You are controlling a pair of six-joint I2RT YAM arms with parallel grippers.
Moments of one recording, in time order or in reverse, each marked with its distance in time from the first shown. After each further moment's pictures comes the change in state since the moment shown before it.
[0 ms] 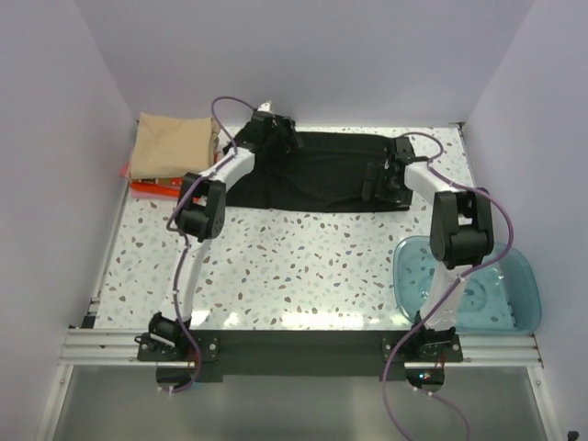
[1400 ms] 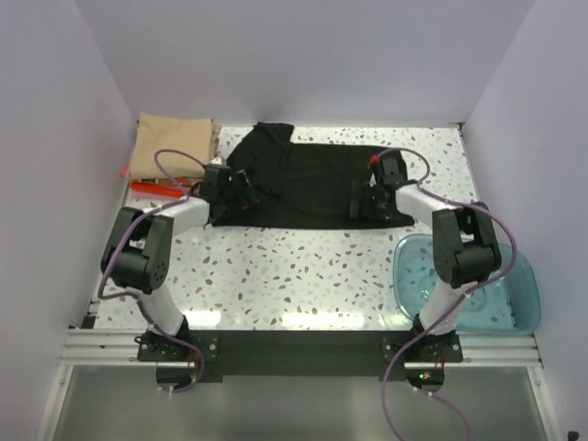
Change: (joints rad) left arm 0.087 -0.750 -1.130 0.135 -0.122 -0.019; right arm 0.111 -0.115 -0.234 0.190 -0.026 -0.045
